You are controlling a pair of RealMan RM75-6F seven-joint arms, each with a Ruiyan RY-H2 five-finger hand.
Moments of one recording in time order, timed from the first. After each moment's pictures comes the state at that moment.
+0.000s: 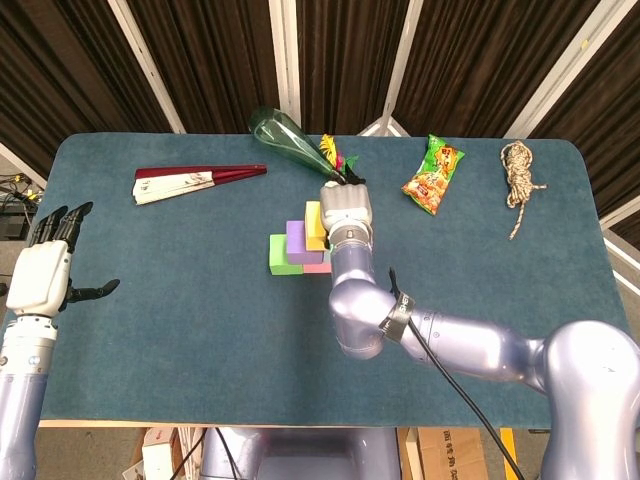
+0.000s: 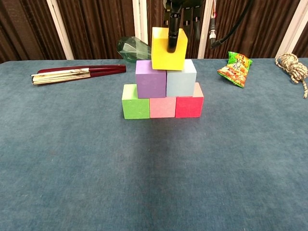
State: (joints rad) left arm -0.39 -1.04 -0.25 -2.02 1.02 1.37 0.27; right arm 1.48 -1.47 0.69 -1.44 0.52 1.16 -1.45
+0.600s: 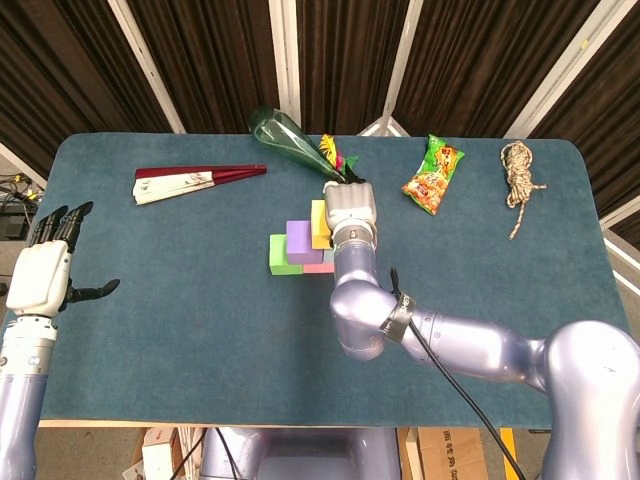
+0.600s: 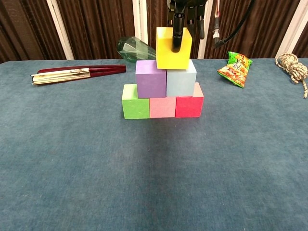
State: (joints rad) left arm -0.39 -1.04 -0.25 -2.02 1.02 1.37 0.27; right arm 1.47 -1.47 0.68 -1.44 0.51 1.18 -1.45
